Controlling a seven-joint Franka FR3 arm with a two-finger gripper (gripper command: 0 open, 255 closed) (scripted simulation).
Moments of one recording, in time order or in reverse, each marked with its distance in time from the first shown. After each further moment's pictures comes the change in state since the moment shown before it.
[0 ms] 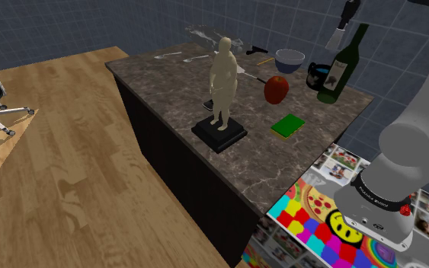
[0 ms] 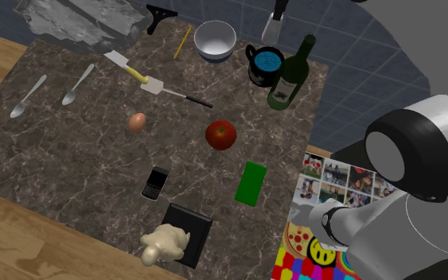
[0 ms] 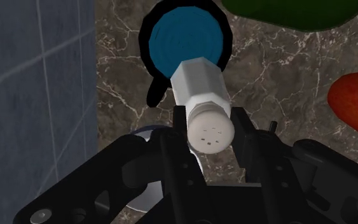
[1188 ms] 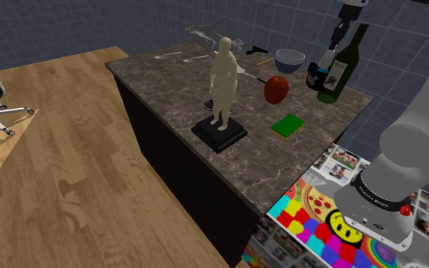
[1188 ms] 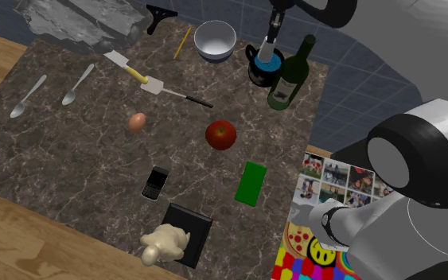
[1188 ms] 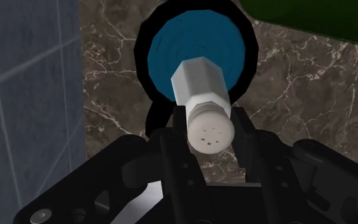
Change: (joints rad) arm 0.027 -0.017 0.007 -0.253 -0.001 0.239 -0.020
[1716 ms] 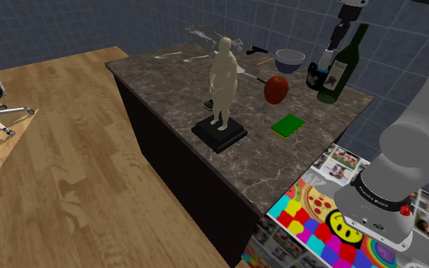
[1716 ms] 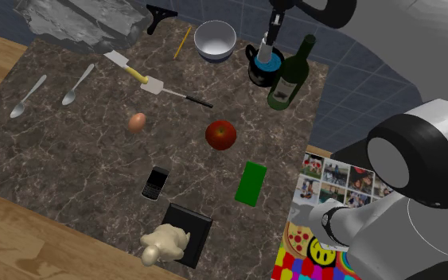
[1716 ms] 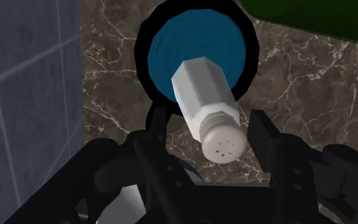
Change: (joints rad) arm 0.001 0.000 0.000 -0.003 0.001 0.005 0.000
